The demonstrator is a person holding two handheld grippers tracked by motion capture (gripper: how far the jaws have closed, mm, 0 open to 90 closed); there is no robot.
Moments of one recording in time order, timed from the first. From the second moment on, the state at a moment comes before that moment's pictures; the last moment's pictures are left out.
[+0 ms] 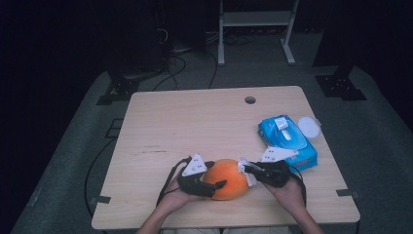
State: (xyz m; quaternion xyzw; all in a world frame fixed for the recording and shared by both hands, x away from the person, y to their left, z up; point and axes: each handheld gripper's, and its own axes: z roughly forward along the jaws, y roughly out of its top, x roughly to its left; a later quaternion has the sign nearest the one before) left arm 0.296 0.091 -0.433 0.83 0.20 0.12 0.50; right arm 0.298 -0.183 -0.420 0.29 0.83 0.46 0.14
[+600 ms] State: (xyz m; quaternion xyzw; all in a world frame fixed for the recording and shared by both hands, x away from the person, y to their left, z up) left arm 0.300 0.097 -0.439 0.83 0.22 0.11 0.51; right arm 0.302 -0.188 -0.429 0.30 0.82 0.48 0.11
